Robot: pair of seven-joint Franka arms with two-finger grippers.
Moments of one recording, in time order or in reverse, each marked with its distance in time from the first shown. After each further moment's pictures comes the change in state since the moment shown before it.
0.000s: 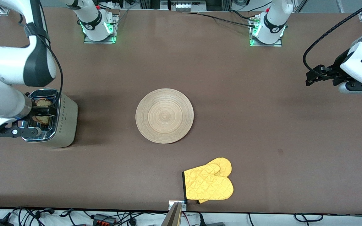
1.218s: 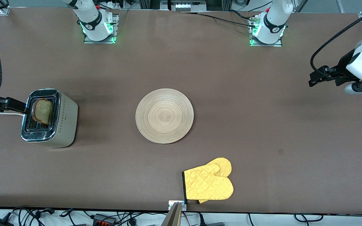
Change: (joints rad) left arm 0.040 0.003 0.002 0.000 -0.038 0.000 0.000; right arm -0.302 -0.099 0.177 0.065 0.233 0.003 -0.004
